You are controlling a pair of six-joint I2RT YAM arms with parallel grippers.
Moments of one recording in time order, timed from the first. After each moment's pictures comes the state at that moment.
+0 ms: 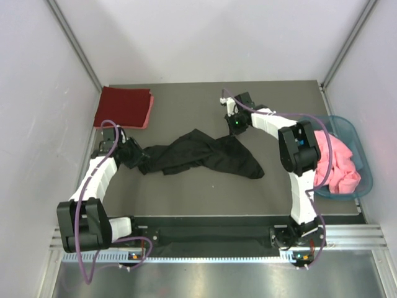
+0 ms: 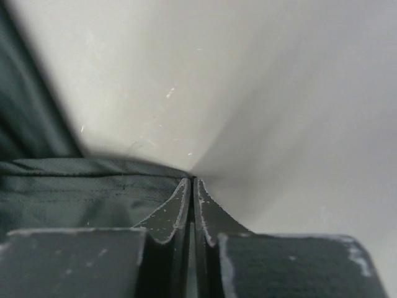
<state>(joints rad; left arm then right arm) 0.10 1.24 0.79 -0.49 0.22 -0.59 0.40 2.15 1.59 -0.45 -0.21 -0.13</state>
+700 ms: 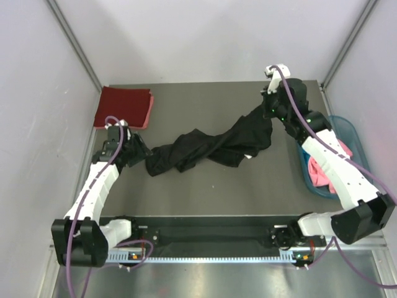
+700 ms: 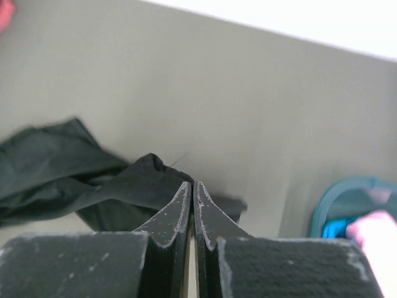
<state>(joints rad) -0.03 1.11 0.84 -0.56 0.08 -0.55 0.40 1.31 1.40 -0.50 0.14 0.01</state>
